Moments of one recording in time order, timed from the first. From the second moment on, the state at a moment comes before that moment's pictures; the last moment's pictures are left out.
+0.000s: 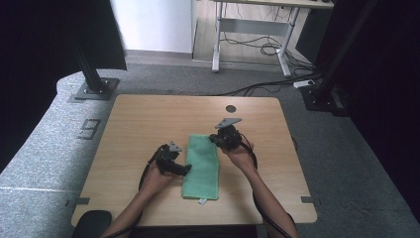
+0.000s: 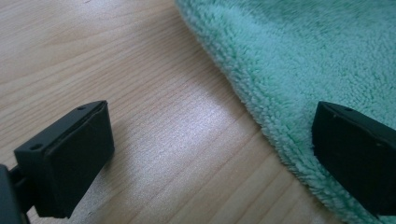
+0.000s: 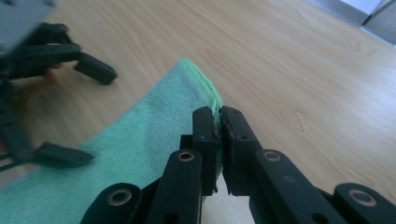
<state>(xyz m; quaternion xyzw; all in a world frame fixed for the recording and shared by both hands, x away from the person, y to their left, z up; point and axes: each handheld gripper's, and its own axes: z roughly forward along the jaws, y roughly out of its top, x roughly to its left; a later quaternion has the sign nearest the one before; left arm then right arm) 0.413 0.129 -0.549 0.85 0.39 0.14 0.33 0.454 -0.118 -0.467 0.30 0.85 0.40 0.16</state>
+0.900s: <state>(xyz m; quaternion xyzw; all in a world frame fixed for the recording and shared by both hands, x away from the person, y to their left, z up) 0.414 0.128 -0.549 0.85 0.39 0.14 0.32 0.356 -0.143 -0.473 0.26 0.85 0.44 0.12</state>
